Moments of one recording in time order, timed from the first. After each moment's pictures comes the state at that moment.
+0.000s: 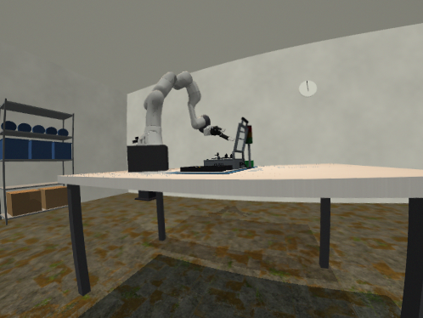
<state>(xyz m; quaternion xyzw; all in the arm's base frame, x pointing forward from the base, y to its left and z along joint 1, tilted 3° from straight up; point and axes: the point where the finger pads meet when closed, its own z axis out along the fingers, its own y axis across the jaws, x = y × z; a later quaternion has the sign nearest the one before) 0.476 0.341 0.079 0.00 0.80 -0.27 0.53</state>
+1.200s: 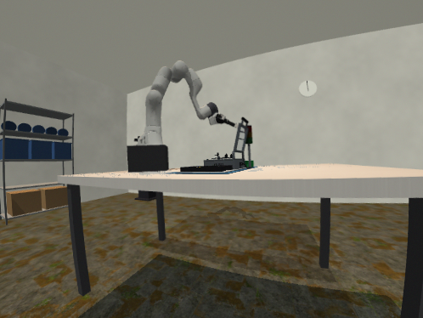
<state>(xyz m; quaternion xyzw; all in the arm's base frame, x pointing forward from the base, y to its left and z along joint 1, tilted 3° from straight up) 0.538 0.206 0.152 0.16 0.80 -0.31 0.48</state>
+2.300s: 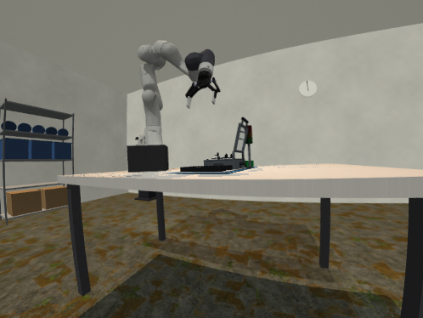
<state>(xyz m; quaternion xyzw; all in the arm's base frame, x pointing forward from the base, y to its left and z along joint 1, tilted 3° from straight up) 0.462 -0.150 0.193 0.70 0.69 -0.12 0.12</state>
